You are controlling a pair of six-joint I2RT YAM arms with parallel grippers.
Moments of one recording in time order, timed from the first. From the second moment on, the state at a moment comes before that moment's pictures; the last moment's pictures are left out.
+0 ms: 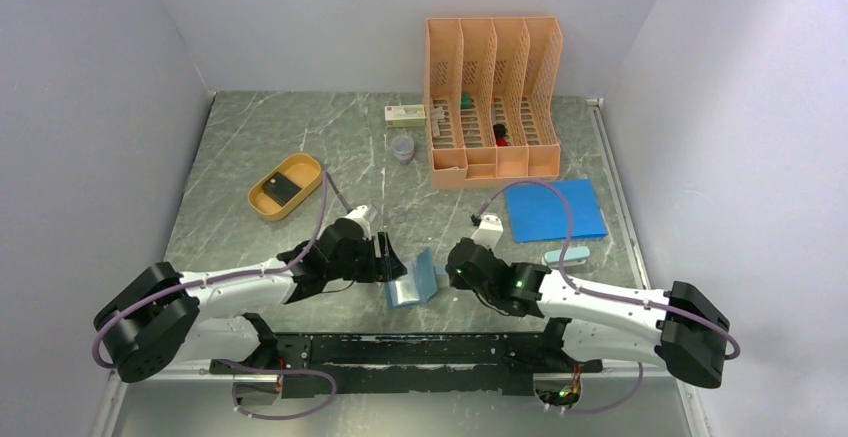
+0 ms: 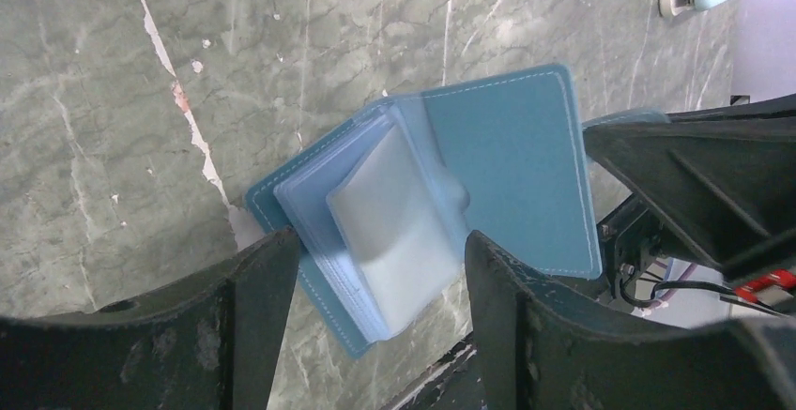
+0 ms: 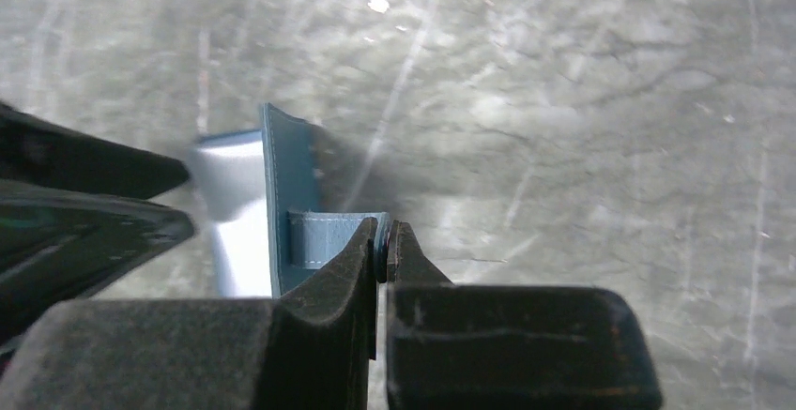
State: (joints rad) left arm -0.86 1.22 0.42 0.15 0.07 -0.84; right arm 1.08 1.03 0.50 -0.25 0.48 0.94
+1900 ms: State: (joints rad) left arm -0.96 1.61 0.62 0.38 0.20 -0.90; right arm 1.04 1.08 0.42 -0.35 0.46 0.97
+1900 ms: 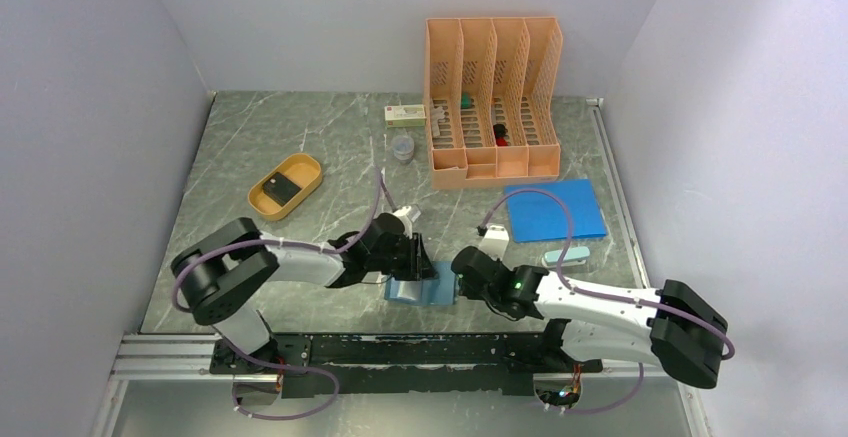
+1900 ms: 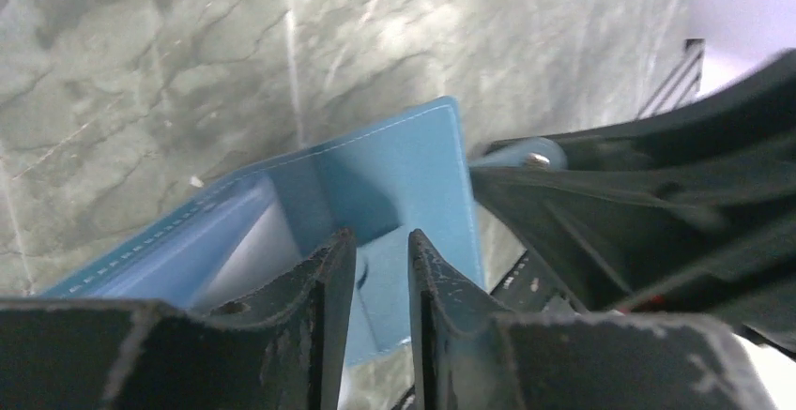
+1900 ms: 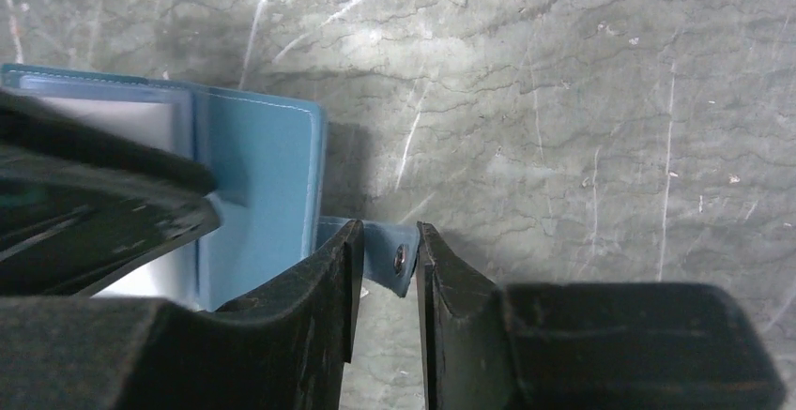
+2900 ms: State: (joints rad) left arm -0.98 1.72 0.64 0.44 0.14 -0.95; right arm 0.95 1.09 0.33 -0.09 0.19 0.91
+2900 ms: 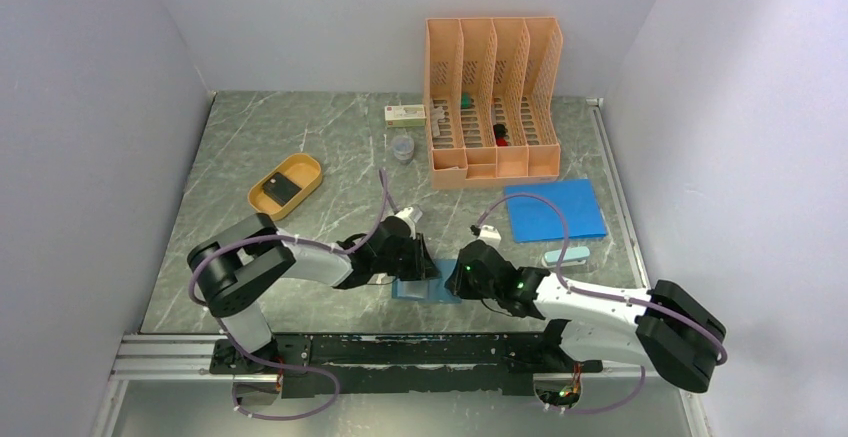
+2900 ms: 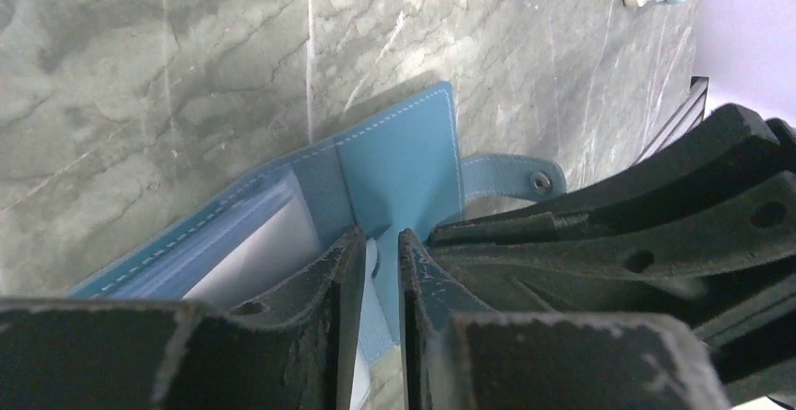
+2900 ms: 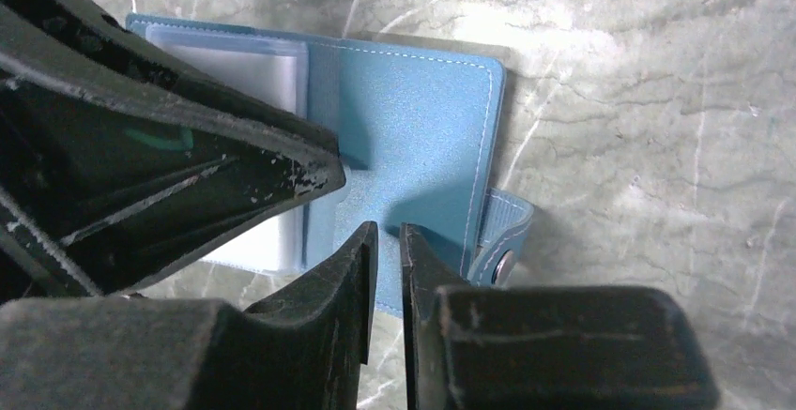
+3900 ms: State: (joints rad) left arm -0.96 1.16 0.50 -0.01 -0.18 -0.83; right arm 0.88 1.18 0.30 0.13 0.11 0.85
